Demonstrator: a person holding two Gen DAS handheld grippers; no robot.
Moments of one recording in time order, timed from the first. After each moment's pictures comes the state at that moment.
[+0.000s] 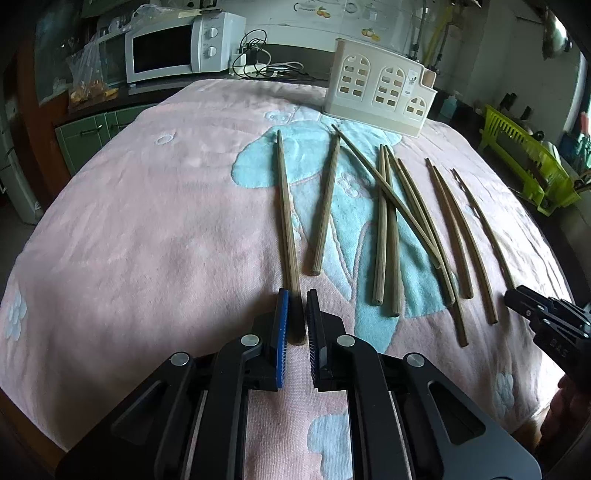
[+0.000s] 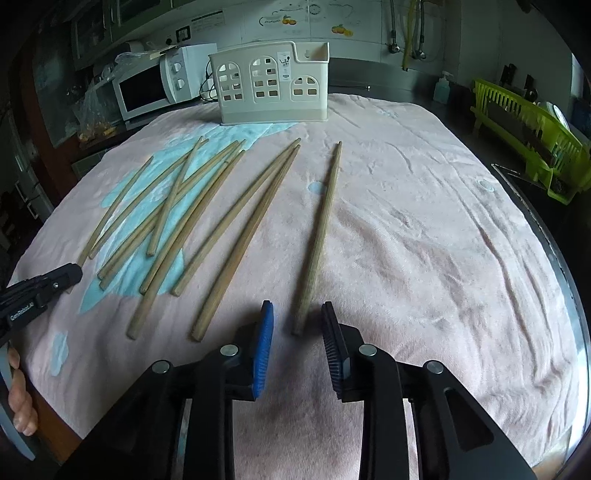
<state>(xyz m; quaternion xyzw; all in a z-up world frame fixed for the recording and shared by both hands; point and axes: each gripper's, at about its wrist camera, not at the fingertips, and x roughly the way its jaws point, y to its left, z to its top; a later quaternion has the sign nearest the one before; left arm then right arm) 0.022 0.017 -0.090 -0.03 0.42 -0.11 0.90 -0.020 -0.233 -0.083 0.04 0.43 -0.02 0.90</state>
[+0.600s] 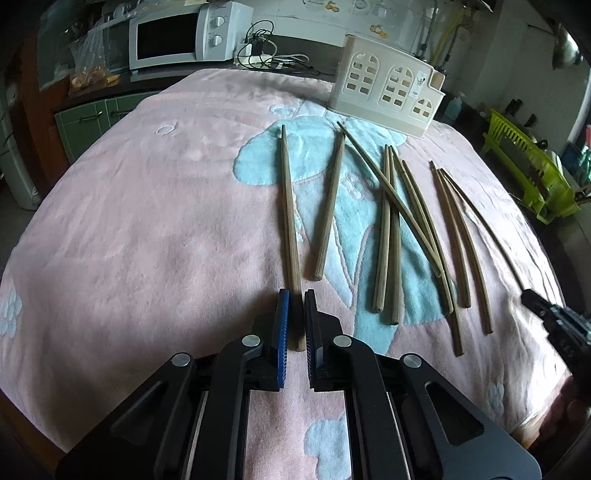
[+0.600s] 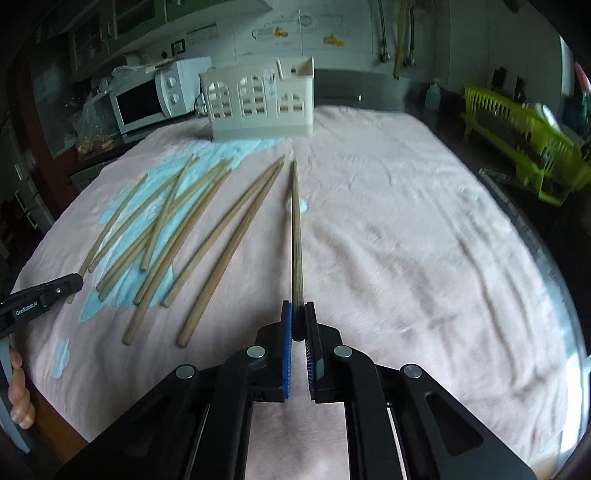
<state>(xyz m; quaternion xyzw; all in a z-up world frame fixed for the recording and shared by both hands) 0.031 0.018 -0.088 -0.05 0.44 -0.11 0.89 -0.031 -0.252 -0.065 0.04 0.40 -0.03 0.92</state>
